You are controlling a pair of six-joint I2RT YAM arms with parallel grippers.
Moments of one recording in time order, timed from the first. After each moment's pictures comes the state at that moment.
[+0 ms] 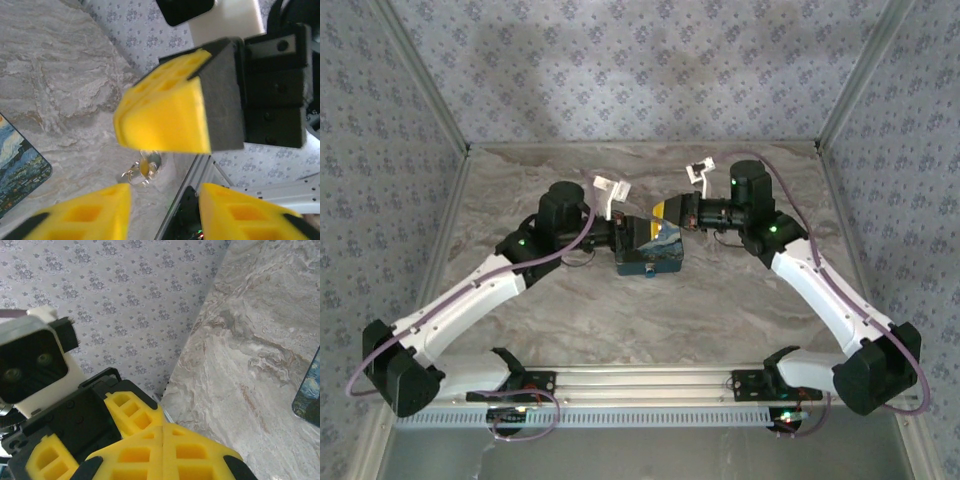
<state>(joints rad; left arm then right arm) -0.76 1.19 1.09 -0.19 0.50 -0.63 0.46 1.23 1.12 -0.22 -0.82 0.79</state>
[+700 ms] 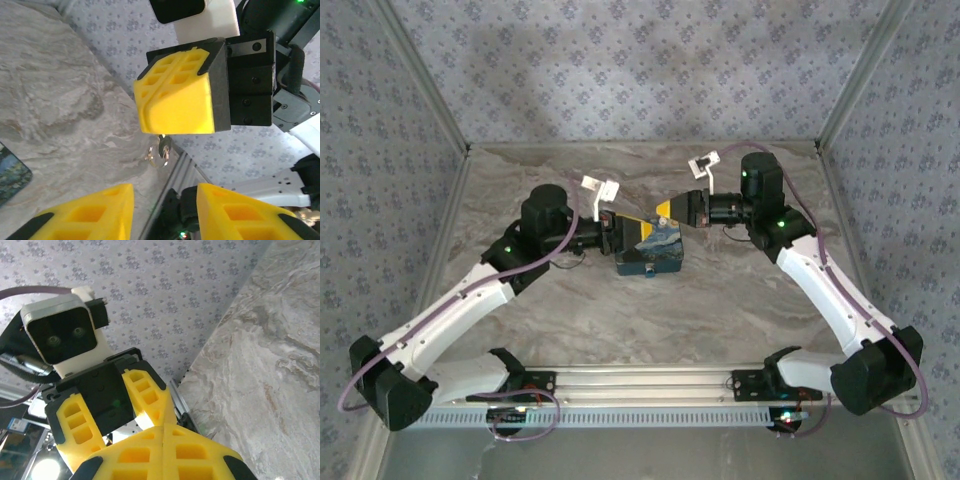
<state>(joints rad) -0.73 1.12 1.05 -0.14 0.59 -0.68 0.41 1.23 1.15 -0.21 -1.03 0.72</state>
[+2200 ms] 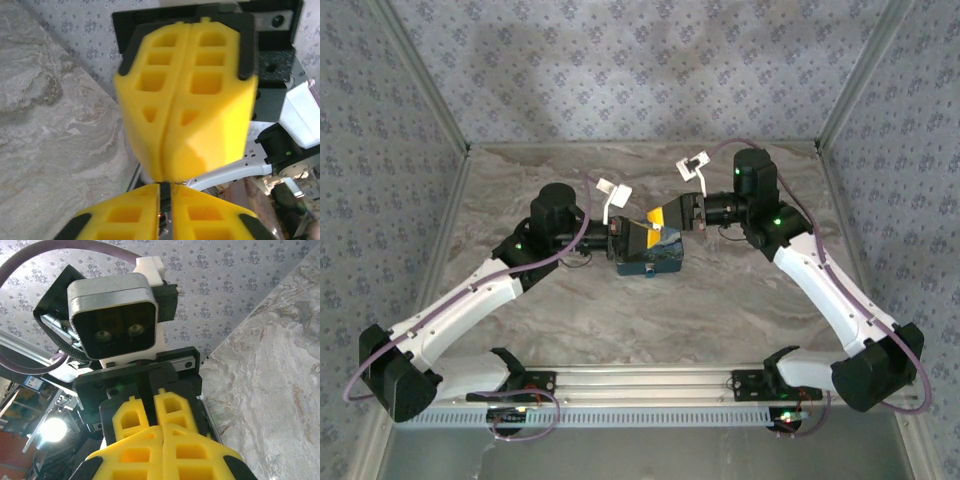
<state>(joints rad) -0.74 1.17 1.05 -0.06 0.74 -0.71 0.47 1.25 1.22 -0.24 -1.11 0.62</state>
